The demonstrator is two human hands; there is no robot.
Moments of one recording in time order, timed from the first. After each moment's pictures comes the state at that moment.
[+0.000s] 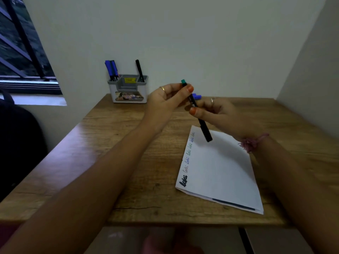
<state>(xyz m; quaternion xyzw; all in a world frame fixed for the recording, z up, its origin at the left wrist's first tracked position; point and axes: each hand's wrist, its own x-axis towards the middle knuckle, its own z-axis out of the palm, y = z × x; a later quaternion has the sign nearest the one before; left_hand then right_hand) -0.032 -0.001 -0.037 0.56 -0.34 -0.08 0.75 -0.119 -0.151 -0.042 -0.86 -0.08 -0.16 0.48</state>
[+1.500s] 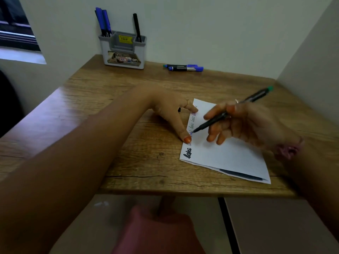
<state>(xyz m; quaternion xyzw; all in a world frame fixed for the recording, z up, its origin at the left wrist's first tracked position) -0.024 0.014 -0.046 0.81 -0.51 -0.27 0.00 -0.181 -0.131 -0.064 -0.73 -0.05 0.04 0.68</state>
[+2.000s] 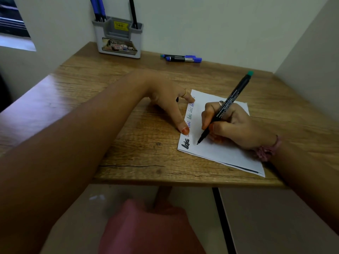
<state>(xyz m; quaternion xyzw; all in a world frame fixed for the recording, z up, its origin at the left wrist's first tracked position) -0.028 0.015 -0.045 0.83 -0.50 -0.26 -0.01 -0.173 -0.117 -0.091 -0.81 -0.12 -0.02 0.58</state>
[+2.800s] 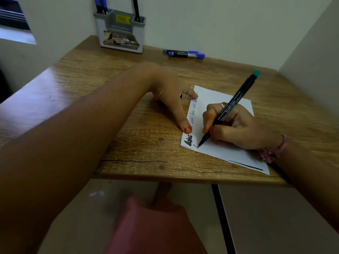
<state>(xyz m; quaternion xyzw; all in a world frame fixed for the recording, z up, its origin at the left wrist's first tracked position) -0.032 0.015 -0.043 0.83 -0.50 -0.24 -0.05 -0.177 -0.112 -0.094 -0.83 -0.16 -0.02 0.53</state>
